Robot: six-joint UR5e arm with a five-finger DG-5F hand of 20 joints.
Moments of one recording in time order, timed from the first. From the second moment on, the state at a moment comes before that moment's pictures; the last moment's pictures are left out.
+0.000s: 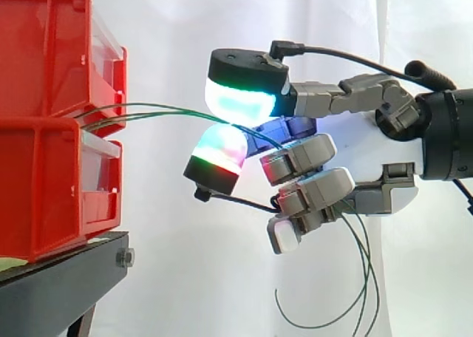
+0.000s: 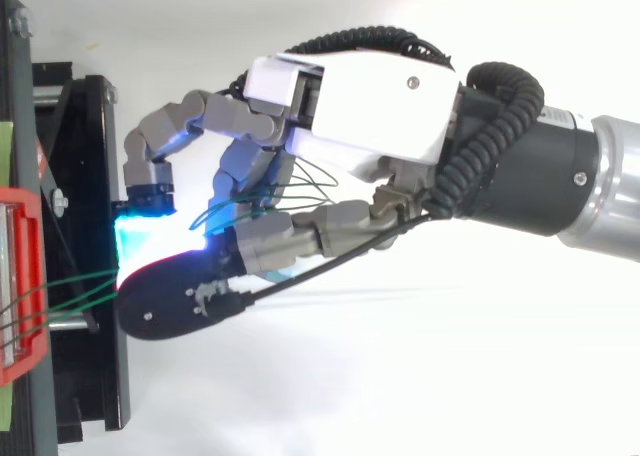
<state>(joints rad) 0.16 -2.32 -1.04 -2.96 -1.21 -0.15</state>
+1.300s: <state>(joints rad) 0.19 -2.29 -0.95 -3.19 -1.19 -0.15</state>
